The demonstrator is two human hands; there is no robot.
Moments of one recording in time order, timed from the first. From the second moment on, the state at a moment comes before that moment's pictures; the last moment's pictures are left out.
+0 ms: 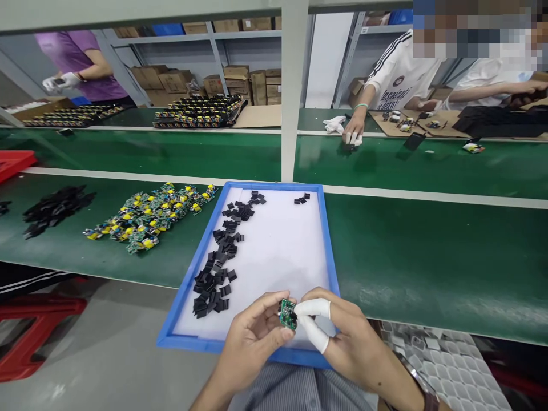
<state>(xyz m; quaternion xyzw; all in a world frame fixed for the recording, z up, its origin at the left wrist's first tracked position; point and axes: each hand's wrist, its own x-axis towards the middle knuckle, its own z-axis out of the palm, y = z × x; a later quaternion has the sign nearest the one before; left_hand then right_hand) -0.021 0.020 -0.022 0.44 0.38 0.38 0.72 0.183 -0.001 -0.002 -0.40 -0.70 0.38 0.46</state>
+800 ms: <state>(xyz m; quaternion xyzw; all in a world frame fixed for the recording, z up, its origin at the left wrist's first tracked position) -0.018 0.021 -0.022 0.50 0.38 0.40 0.67 0.185 0.008 -0.004 -0.46 -0.65 0.43 0.42</state>
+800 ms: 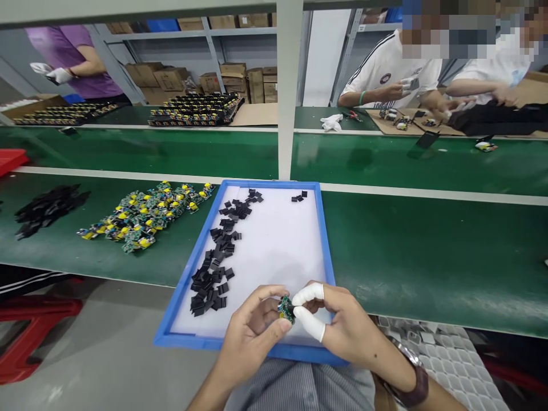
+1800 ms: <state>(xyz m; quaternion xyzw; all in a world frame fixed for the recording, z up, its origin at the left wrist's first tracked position) -0.016 0.007 -0.035 0.66 0.40 0.44 0.46 0.177 0.004 -0.007 -0.49 -0.63 0.46 0.39</state>
